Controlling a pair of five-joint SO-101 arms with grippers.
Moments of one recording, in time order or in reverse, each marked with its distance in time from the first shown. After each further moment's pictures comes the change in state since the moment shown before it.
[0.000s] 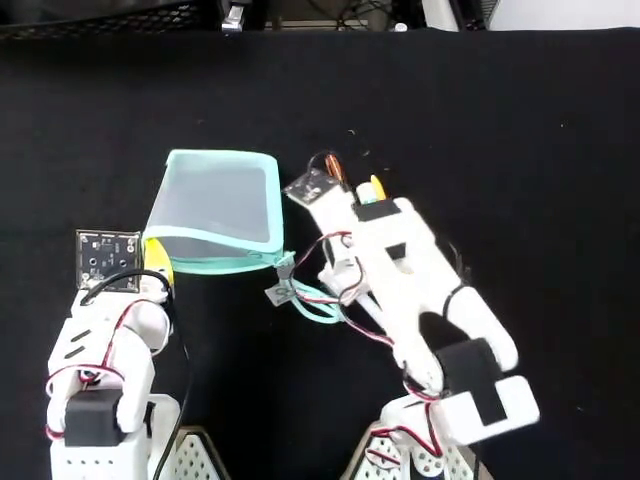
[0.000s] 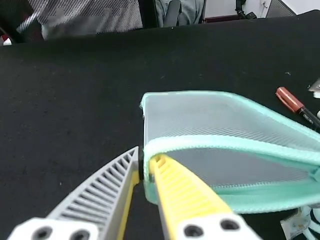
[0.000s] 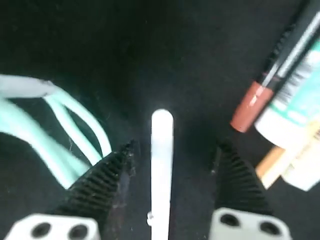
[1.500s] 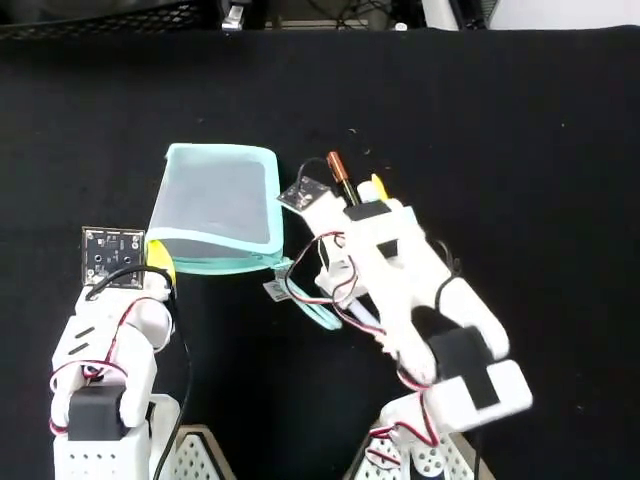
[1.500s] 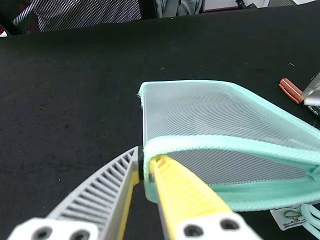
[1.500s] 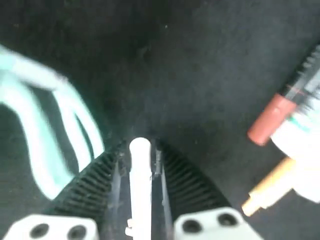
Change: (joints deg) left arm 0.0 0.1 1.6 -1.5 -0.1; right arm -0.2 0.3 -0.8 1.2 1.0
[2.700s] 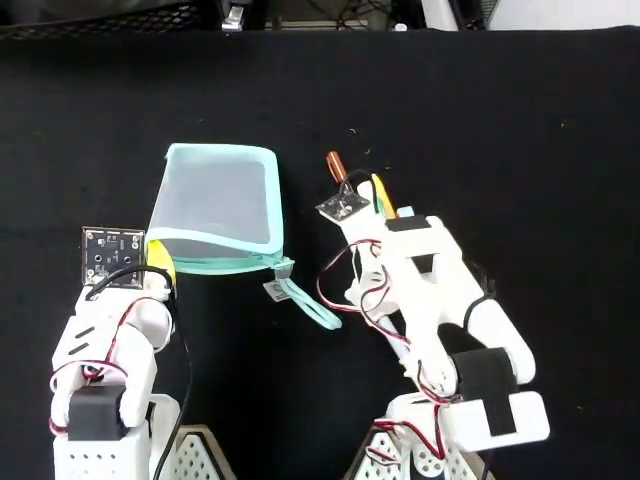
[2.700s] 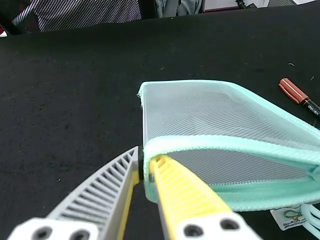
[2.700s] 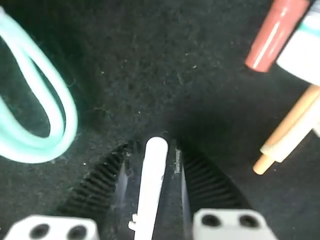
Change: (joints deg) left arm 0.0 0.0 0.0 0.0 0.0; right arm 9.3 -3.3 9.7 -1.3 1.9
